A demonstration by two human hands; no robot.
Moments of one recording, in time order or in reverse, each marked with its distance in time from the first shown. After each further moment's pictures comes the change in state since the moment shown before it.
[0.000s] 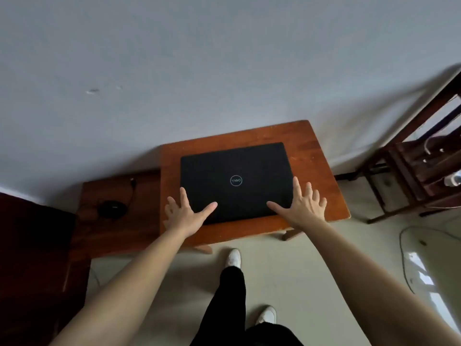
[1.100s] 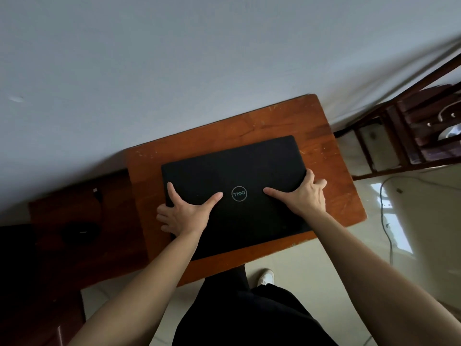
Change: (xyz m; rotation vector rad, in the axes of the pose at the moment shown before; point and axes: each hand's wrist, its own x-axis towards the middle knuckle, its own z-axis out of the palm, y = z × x) left_hand 0.128 0.063 0.013 -0.089 0.161 -0.271; right_hand 0.103 -0.050 -0.001 0.353 -0.032 0.415
